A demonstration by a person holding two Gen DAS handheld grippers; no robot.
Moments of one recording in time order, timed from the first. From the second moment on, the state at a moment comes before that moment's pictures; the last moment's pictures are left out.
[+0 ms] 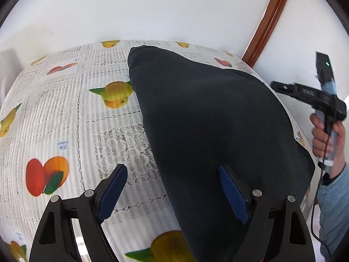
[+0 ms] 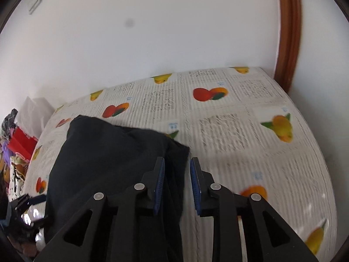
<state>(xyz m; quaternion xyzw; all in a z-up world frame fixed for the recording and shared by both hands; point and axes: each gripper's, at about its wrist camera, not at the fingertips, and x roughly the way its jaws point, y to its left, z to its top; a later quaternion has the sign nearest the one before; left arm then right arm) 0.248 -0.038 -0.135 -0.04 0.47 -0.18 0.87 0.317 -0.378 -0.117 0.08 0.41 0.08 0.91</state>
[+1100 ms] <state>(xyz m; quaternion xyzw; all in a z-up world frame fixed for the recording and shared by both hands) 0.153 -0.037 -0.125 0.00 0.46 -0.12 0.88 0.145 -0.397 -0.133 0.09 0.38 0.05 0.92</state>
